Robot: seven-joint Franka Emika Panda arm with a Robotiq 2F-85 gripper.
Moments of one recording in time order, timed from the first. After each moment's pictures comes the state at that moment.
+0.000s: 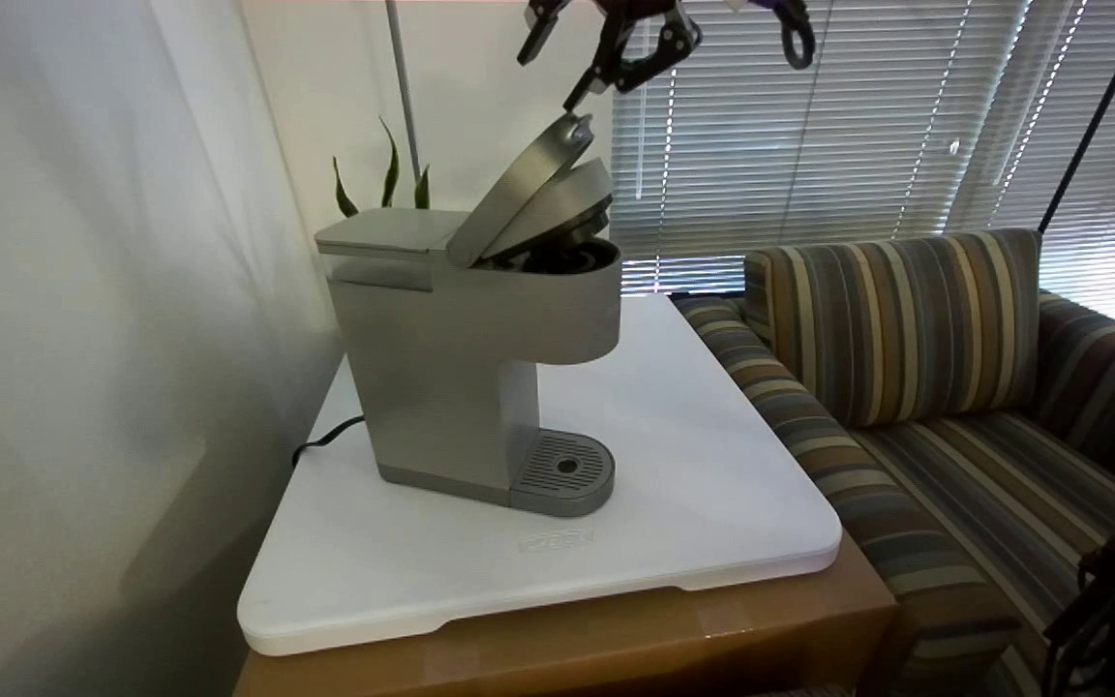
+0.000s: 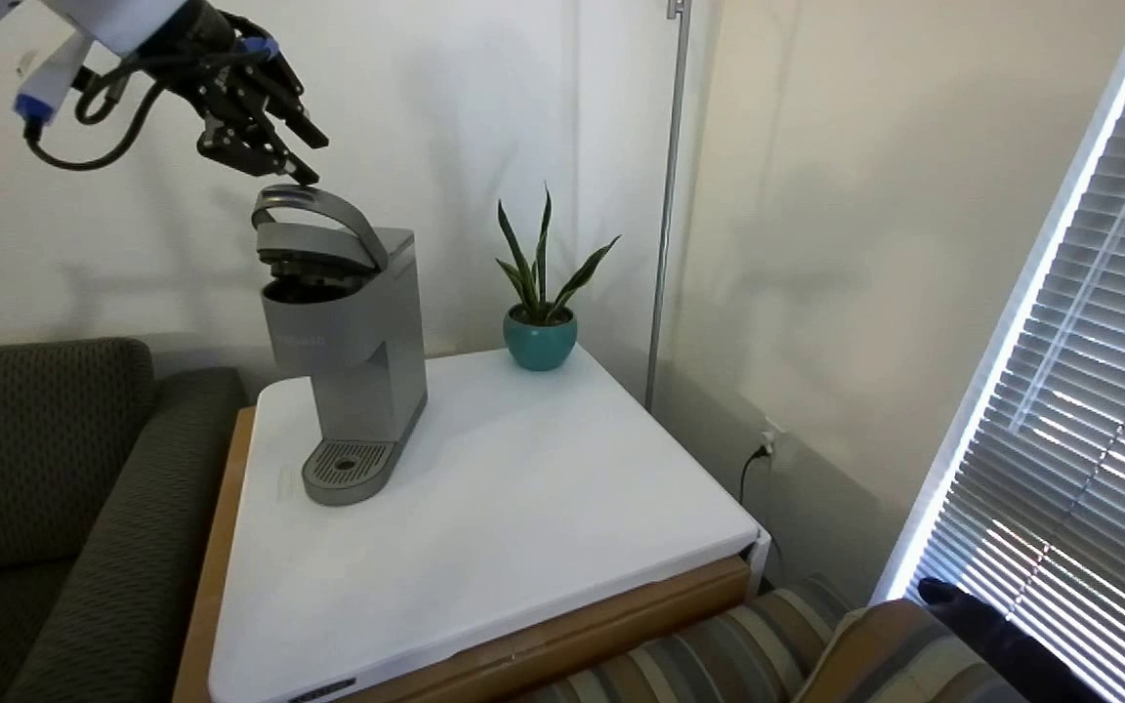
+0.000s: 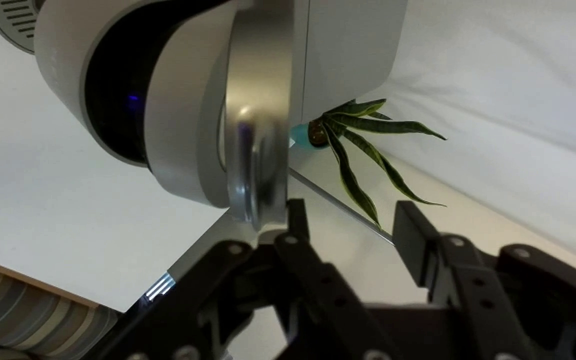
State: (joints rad) arm 0.12 0.04 0.08 -2.23 -0.90 3.03 2.17
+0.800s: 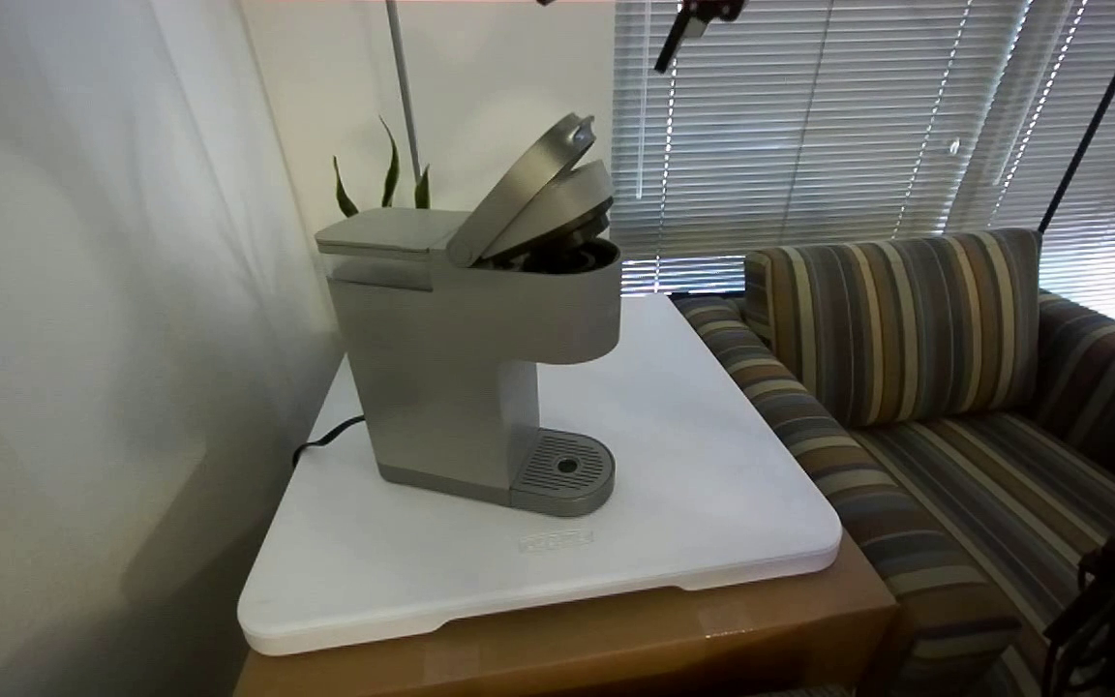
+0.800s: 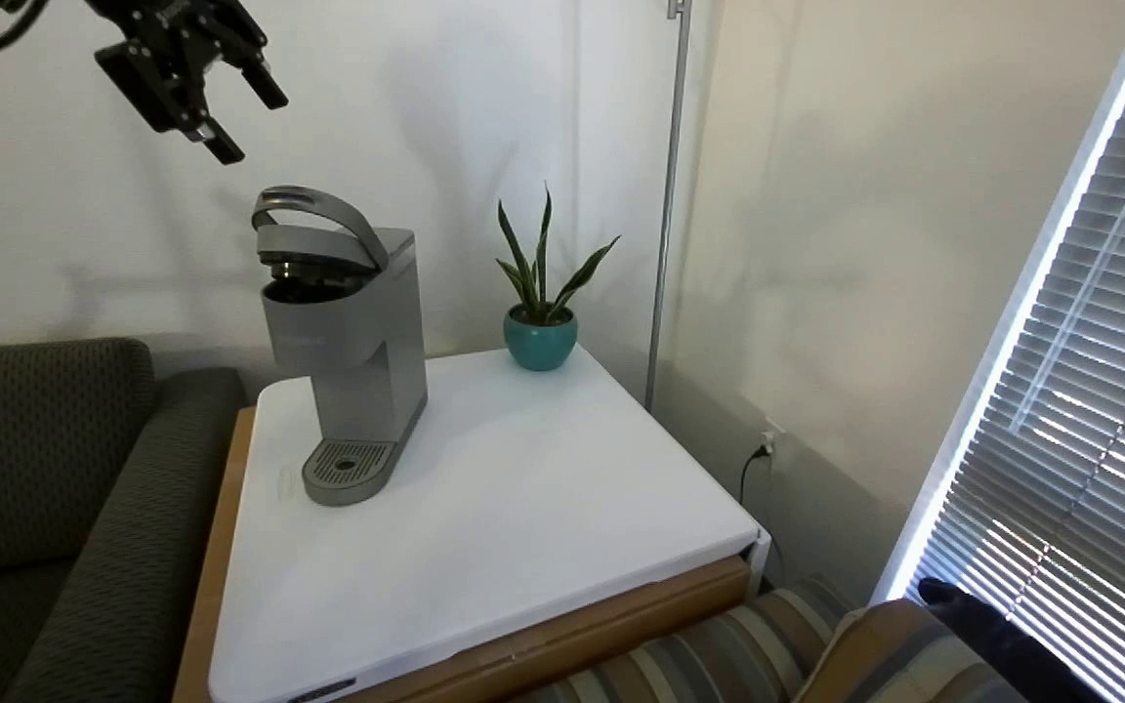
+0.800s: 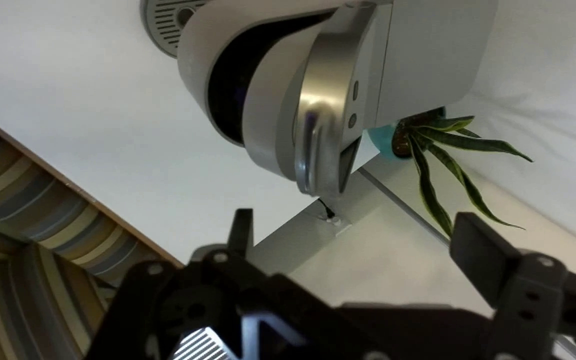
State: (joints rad) arm 0.16 -0.09 0.16 -2.19 -0.37 2.60 1.69
